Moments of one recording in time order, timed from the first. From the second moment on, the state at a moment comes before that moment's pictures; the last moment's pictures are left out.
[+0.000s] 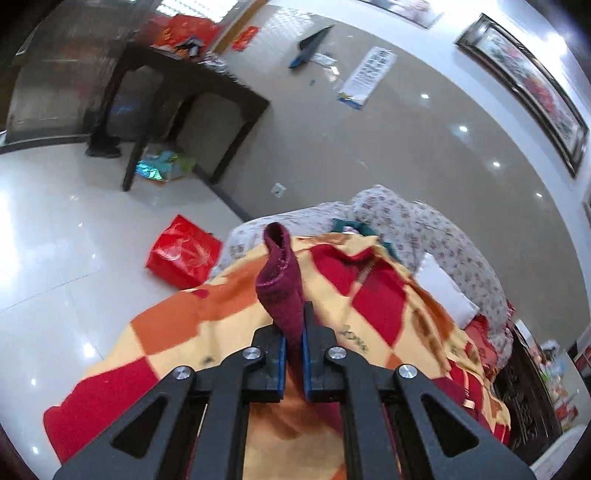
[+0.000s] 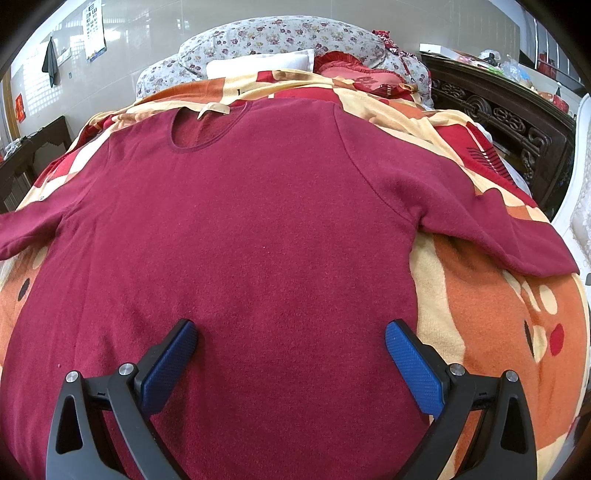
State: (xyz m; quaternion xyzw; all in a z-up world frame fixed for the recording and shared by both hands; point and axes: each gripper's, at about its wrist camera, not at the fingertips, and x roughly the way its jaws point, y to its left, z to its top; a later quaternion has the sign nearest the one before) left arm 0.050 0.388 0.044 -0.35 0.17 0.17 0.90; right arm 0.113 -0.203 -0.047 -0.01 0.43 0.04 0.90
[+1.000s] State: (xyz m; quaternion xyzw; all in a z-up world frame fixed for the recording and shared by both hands) left arm 0.223 -0.074 -0.001 -0.15 0.37 -0.30 0.87; right arm 0.110 -0.226 -0.047 0.06 0.41 0.06 0.91
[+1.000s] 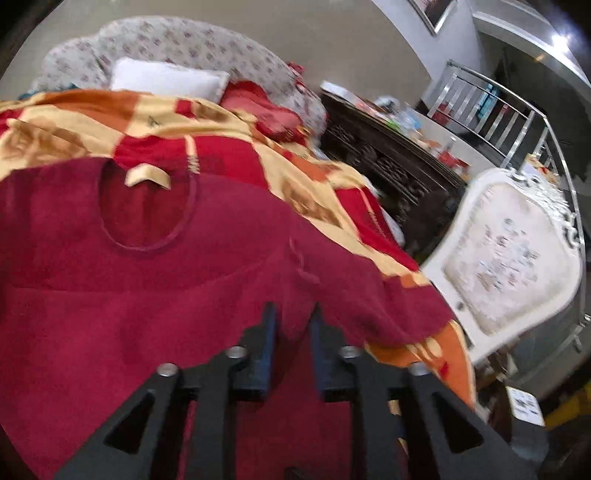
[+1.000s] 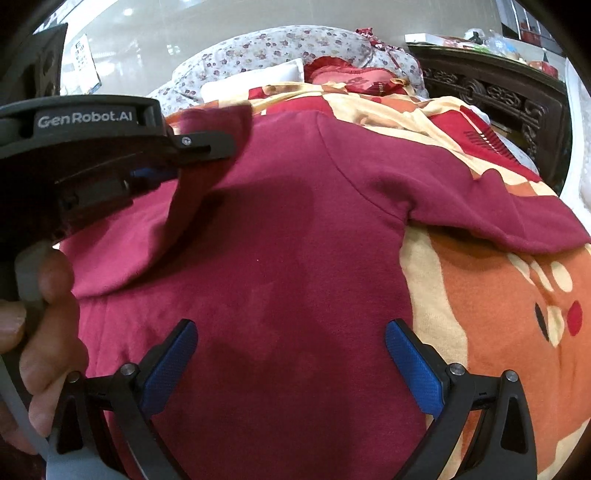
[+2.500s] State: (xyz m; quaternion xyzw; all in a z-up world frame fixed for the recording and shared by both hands) left arm 0.140 0.065 -0.026 -0.09 0.34 -0.04 0.94; right arm 0.107 -0.491 0.005 0.16 0.39 -0.10 0.90
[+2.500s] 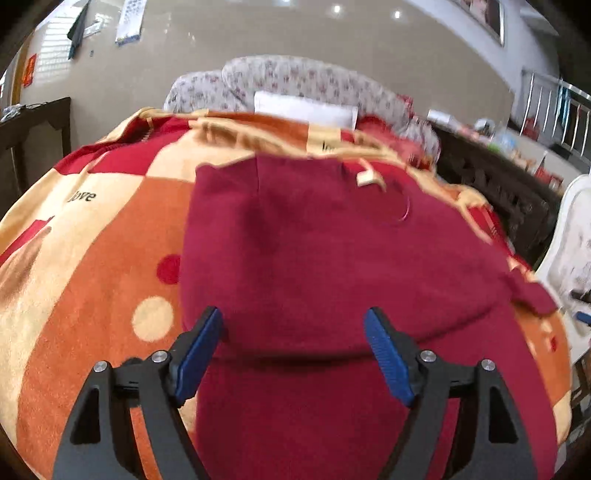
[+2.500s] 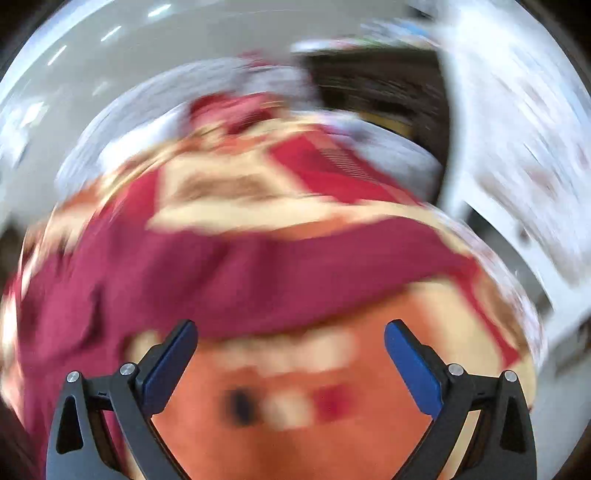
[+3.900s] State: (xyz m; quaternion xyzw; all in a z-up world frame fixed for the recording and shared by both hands) left arm 0.099 0.125 -0.026 -0.23 0.30 0.06 0.92; right arm 0.195 -0.285 0.108 0.27 0.27 0.27 0.88
